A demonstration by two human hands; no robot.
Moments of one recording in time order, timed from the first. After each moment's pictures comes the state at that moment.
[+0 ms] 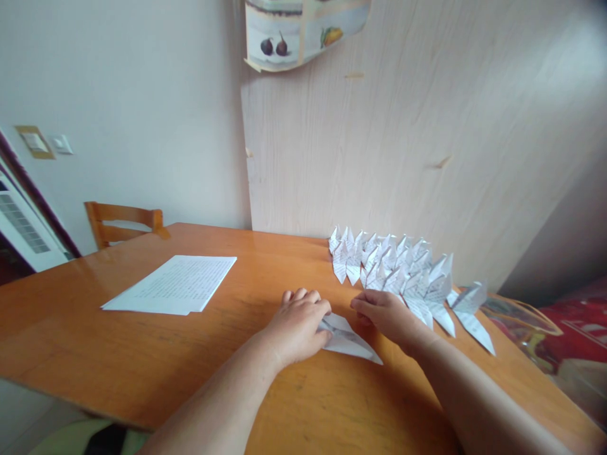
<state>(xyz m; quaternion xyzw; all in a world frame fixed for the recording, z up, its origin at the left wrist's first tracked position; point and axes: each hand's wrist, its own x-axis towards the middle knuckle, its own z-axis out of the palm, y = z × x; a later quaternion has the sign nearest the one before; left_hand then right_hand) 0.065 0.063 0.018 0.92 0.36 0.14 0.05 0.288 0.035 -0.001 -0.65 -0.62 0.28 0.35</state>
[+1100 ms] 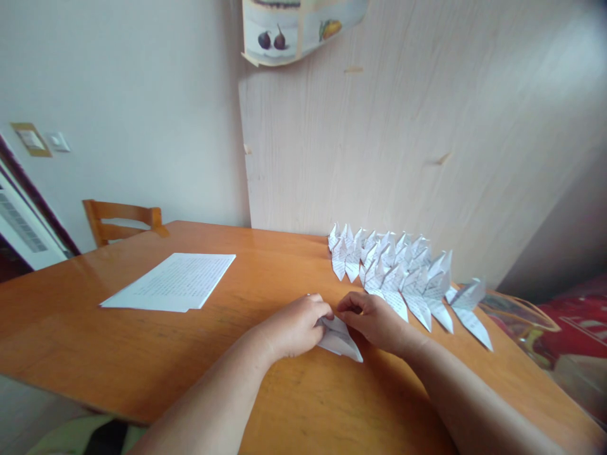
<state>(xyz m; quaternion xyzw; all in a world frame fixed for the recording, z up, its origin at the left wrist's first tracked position) 0.065 0.070 0.013 0.92 0.29 0.15 0.22 0.271 0.032 0.001 -0.58 -0.70 0.25 0.31</state>
